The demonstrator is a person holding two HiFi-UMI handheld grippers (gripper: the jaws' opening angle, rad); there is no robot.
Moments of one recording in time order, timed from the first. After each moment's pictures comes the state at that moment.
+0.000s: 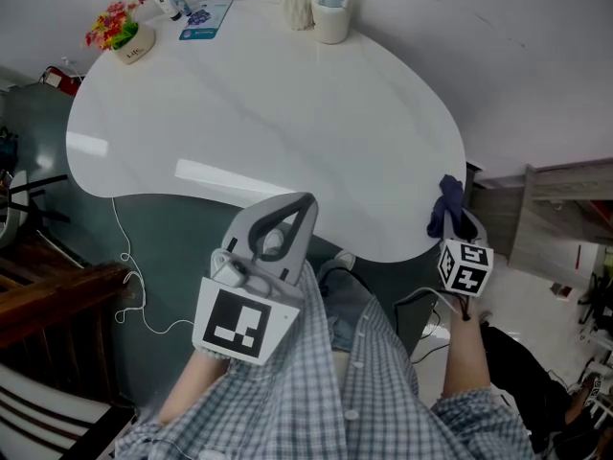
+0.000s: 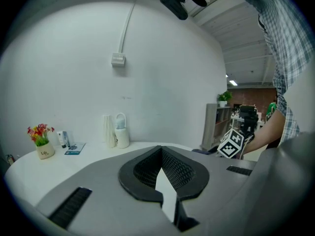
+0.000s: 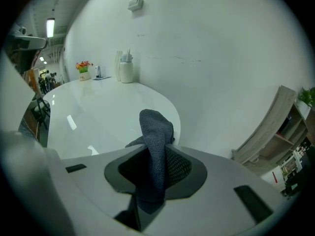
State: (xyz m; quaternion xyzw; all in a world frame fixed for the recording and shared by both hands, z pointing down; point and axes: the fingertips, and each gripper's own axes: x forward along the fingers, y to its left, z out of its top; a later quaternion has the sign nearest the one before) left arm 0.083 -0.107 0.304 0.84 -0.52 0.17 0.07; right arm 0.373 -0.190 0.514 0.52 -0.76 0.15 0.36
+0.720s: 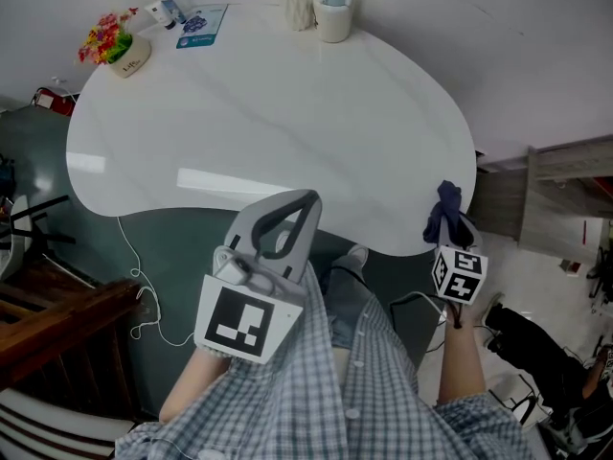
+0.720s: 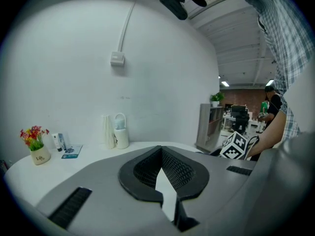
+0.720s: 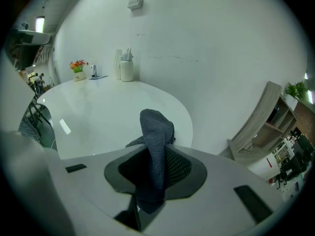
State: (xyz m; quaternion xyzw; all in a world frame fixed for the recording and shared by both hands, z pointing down) left arm 0.046 -0.105 0.301 0.86 -0.48 0.17 0.06; right arm 0.334 -0.140 0.514 0.56 -0.73 0.17 0.36
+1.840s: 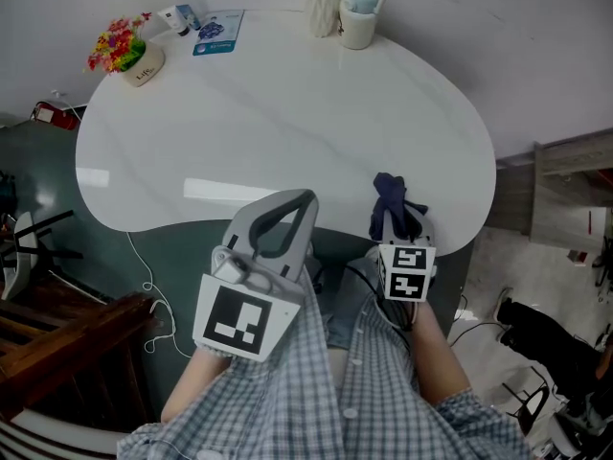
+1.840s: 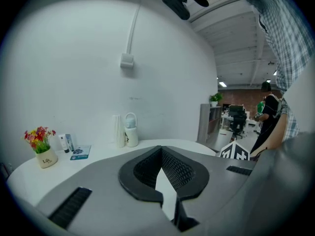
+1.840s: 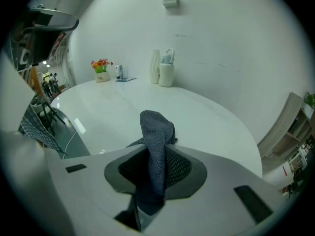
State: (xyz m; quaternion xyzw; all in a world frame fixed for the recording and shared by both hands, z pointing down) left arm -0.030 -0.103 0.300 0.87 -0.47 0.17 0.06; right arm 0.127 -0.120 0.512 0.50 -0.77 0.17 0.36
